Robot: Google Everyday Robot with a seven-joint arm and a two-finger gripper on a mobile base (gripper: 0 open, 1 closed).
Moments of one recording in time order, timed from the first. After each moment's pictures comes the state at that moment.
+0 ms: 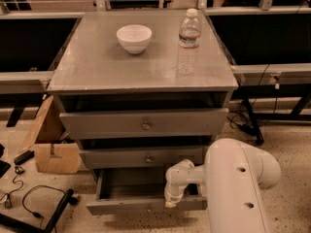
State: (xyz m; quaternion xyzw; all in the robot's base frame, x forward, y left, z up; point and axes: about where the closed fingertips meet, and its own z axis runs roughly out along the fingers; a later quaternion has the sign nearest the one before) arm 0.521 -0.071 0.180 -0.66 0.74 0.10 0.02
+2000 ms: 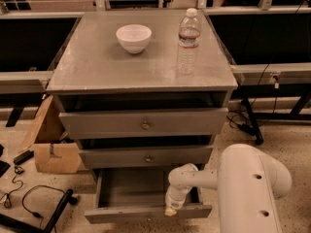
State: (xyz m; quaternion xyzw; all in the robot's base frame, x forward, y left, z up) arm 0.477 -0.068 0.187 -0.64 0.75 0.16 -0.01
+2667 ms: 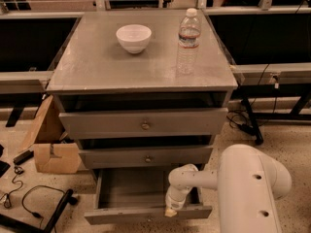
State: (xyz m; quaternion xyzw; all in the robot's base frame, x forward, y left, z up) arm 0.473 -0.070 0.186 -0.64 0.75 0.17 -0.02
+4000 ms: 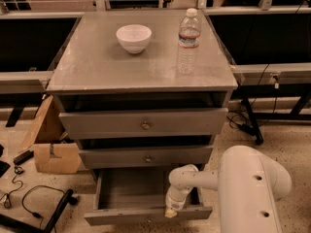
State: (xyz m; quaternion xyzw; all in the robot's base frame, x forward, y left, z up) arm 0.469 -0.068 0.184 -0.64 0.75 0.18 -0.02
